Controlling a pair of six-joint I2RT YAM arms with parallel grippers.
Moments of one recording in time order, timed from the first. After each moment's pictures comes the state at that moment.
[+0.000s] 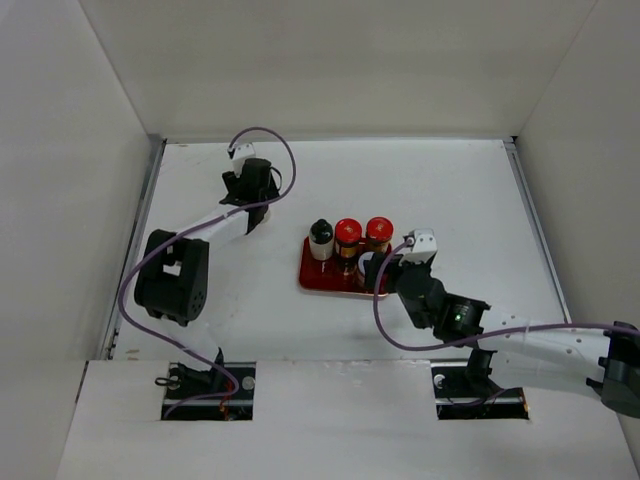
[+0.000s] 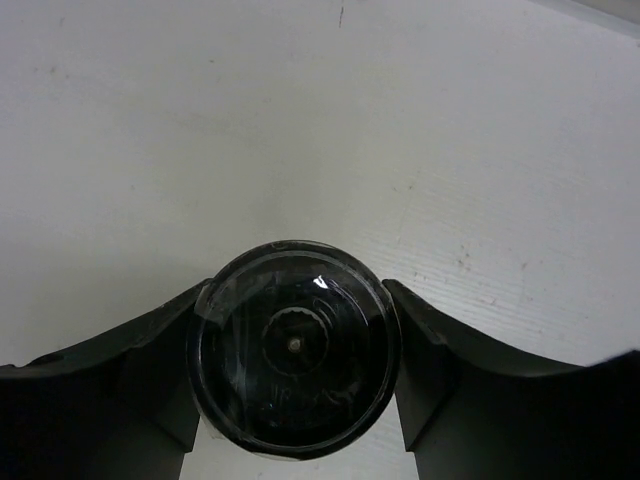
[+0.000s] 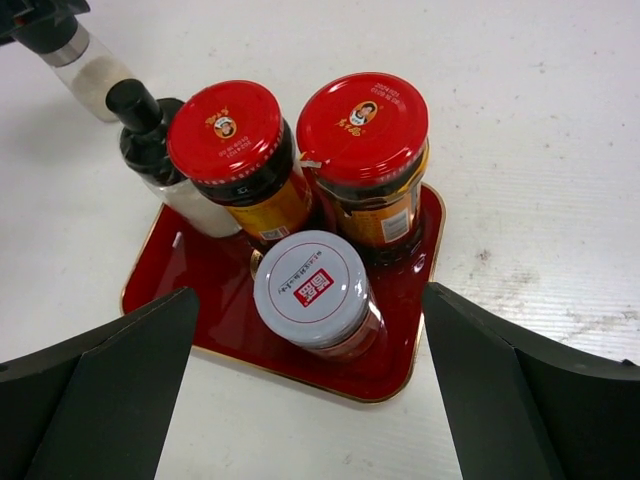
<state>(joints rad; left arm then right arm) -0.31 1.76 1.13 0.07 -0.49 -0.43 1.08 0.96 0.52 0.08 0.80 0.49</state>
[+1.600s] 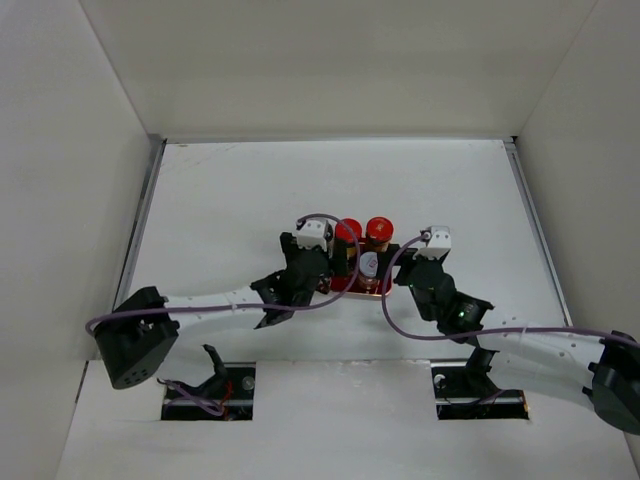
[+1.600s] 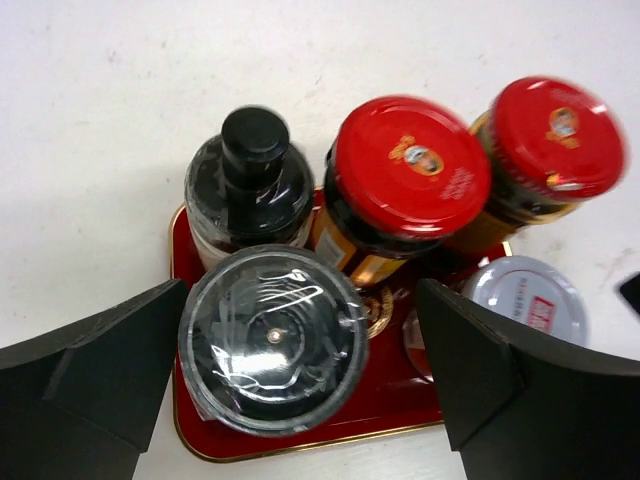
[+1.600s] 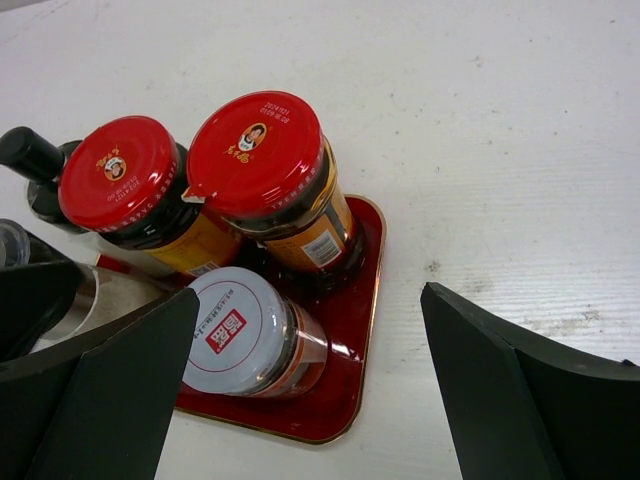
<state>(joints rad) -1.00 1.35 0.61 0.38 -0.67 -0.43 0.91 0.94 0.41 0.22 0.72 0.49</state>
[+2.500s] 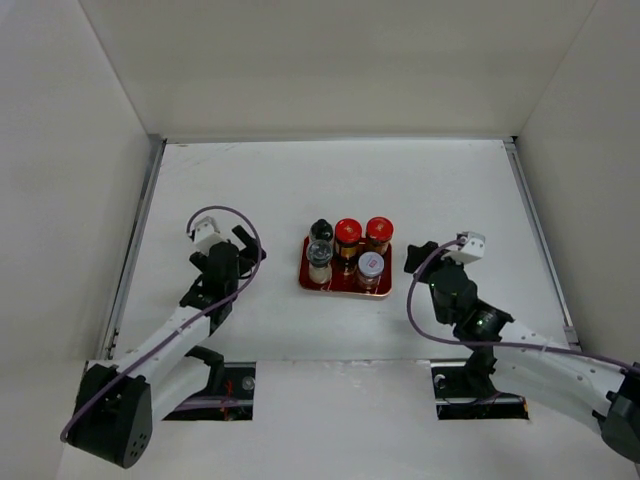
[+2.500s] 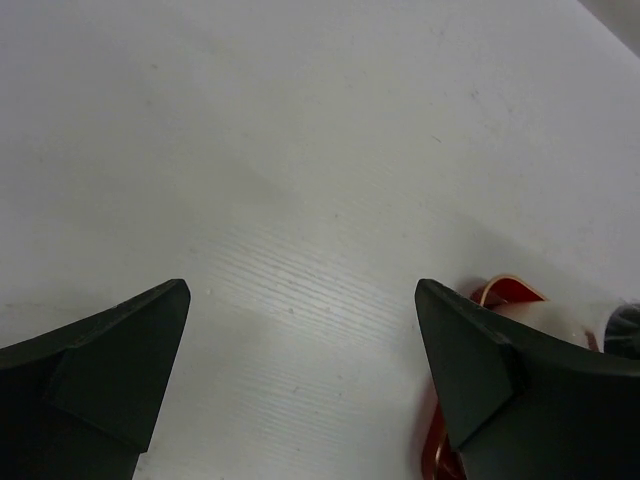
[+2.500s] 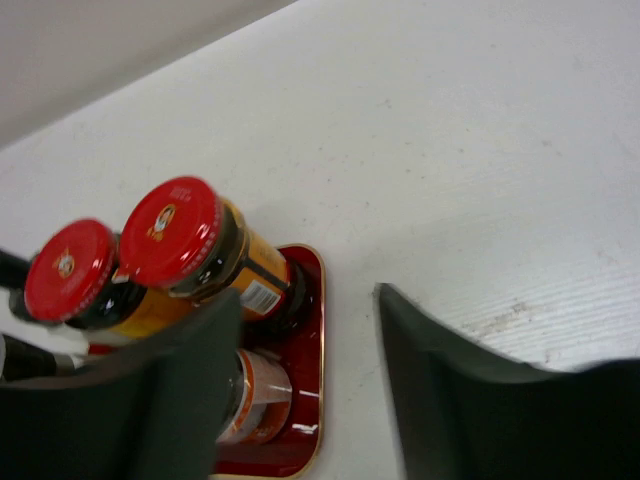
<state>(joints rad) -0.34 0.93 0.33 0.14 -0.44 -0.70 0.82 0.76 0.33 0.19 0.80 0.58</state>
